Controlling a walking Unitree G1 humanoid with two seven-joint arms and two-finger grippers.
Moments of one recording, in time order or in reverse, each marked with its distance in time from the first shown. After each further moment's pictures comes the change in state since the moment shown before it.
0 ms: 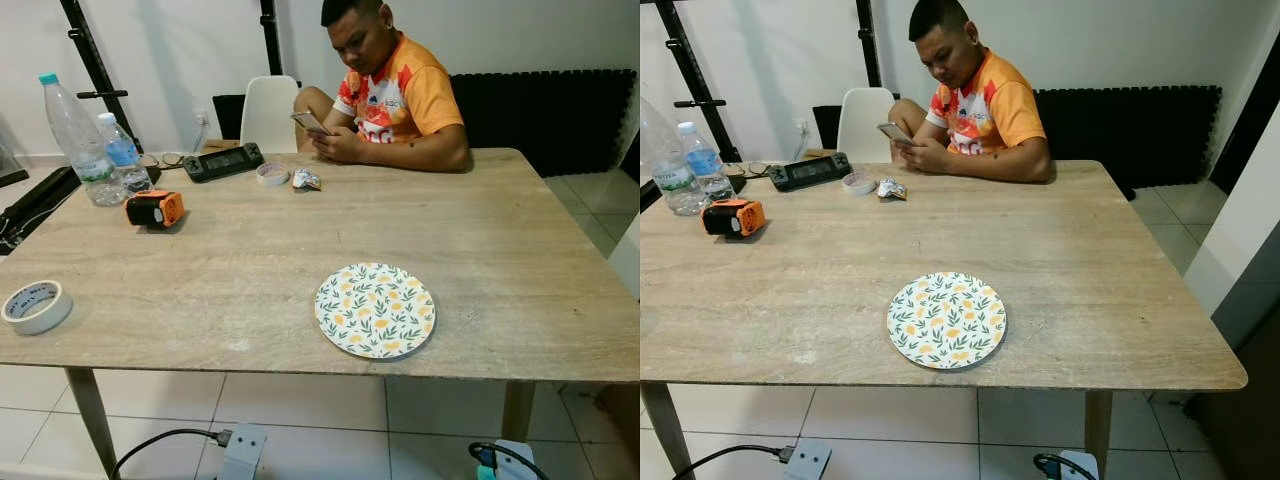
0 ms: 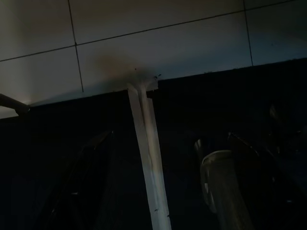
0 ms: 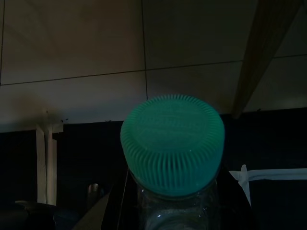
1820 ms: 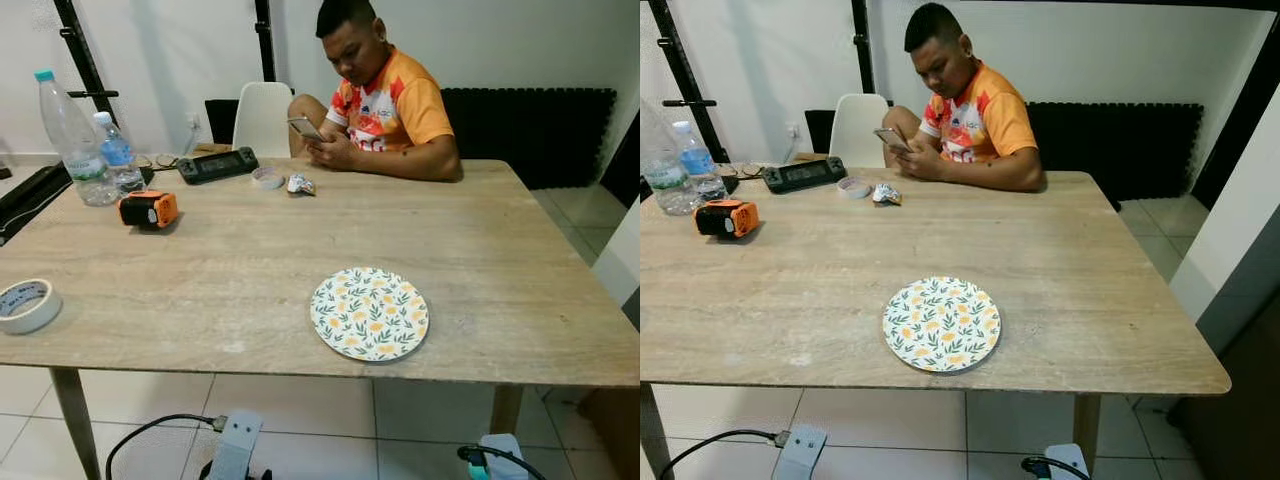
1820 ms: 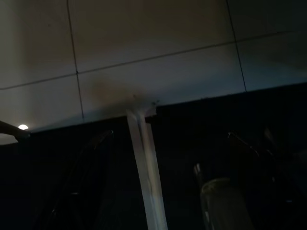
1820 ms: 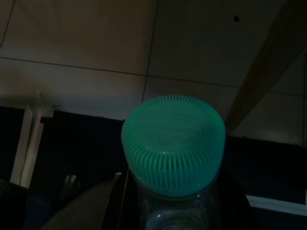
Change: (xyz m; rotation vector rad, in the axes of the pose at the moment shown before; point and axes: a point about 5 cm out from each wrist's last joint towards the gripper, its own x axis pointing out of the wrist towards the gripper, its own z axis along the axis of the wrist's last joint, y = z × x) left arm 0.000 0.018 0.022 0.013 -0.082 0.023; right arm 0.002 -0.003 0.013 -0.201 -0.008 0.040
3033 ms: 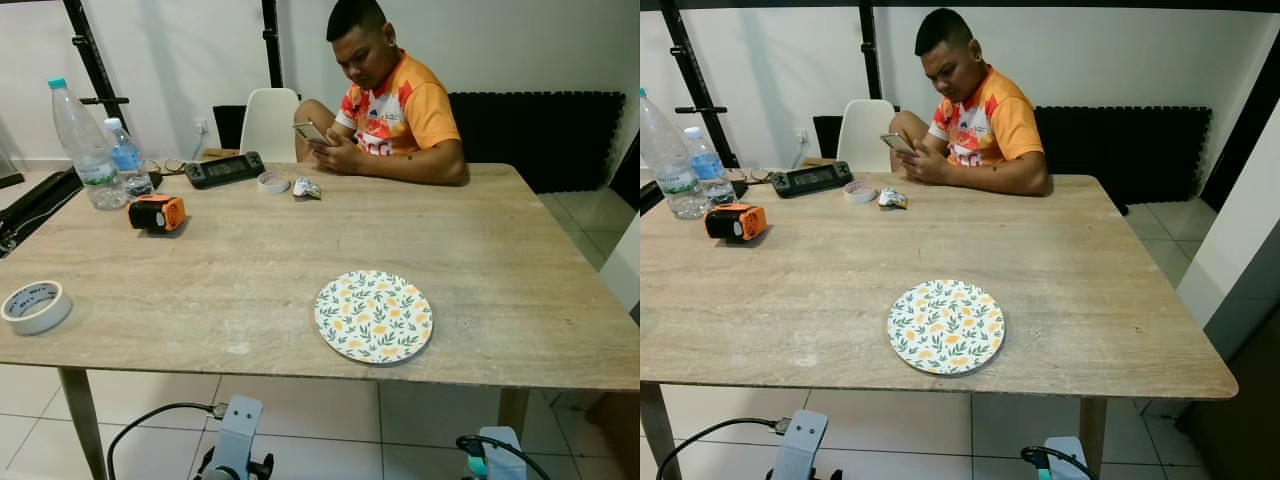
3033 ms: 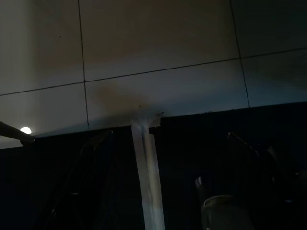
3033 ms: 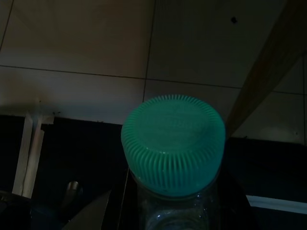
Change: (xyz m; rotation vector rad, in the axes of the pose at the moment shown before) left arm 0.003 -0.005 0.010 -0.029 -0.032 -0.003; right arm 0.003 0.003 0.004 0.036 0.016 -0.003
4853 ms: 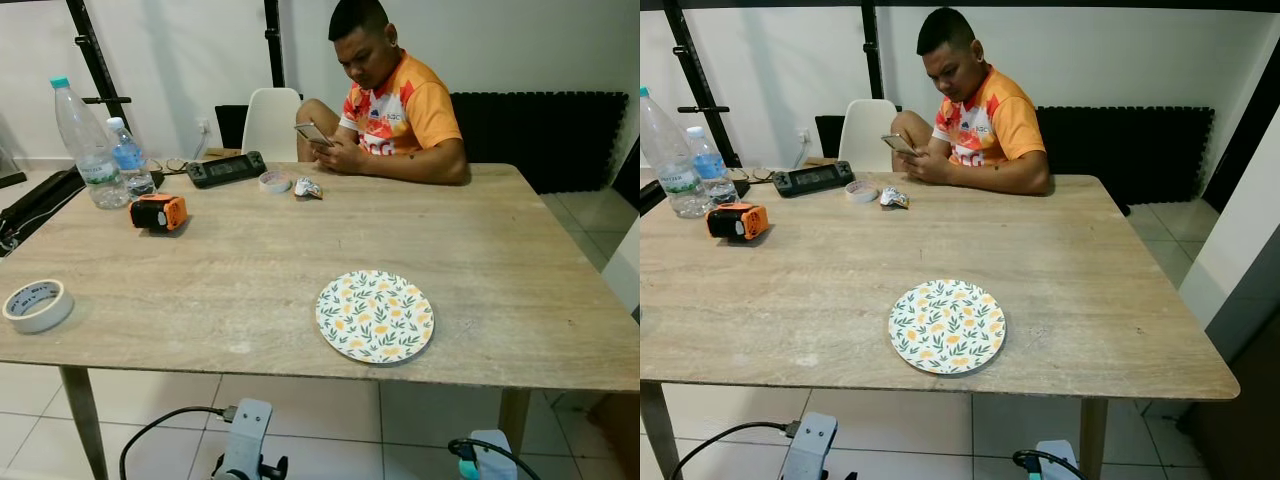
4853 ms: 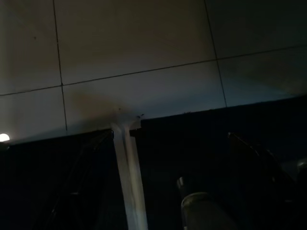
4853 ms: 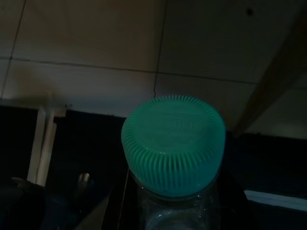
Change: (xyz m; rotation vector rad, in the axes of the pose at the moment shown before) left arm -0.001 -0.012 -0.006 -0.027 -0.001 -0.064; right arm 0.001 0.010 -0.005 -0.009 0.031 0.044
